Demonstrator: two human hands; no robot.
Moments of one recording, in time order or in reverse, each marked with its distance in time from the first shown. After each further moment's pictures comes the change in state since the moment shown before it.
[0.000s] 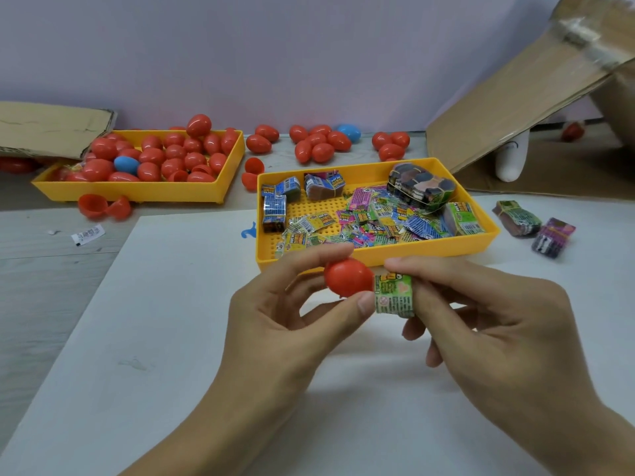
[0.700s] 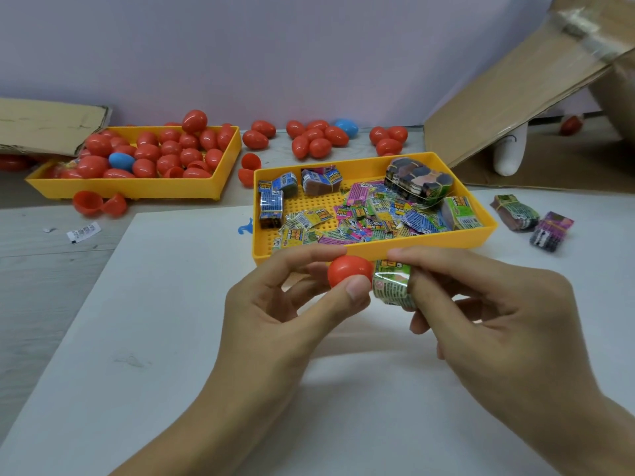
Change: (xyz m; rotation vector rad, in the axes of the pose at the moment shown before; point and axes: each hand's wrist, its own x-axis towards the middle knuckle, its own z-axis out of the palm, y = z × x) left_hand -0.001 -0.001 0.000 -0.040 0.018 -0.074; right_hand 0.001 -0.001 -0.002 -0.087 0.026 -0.004
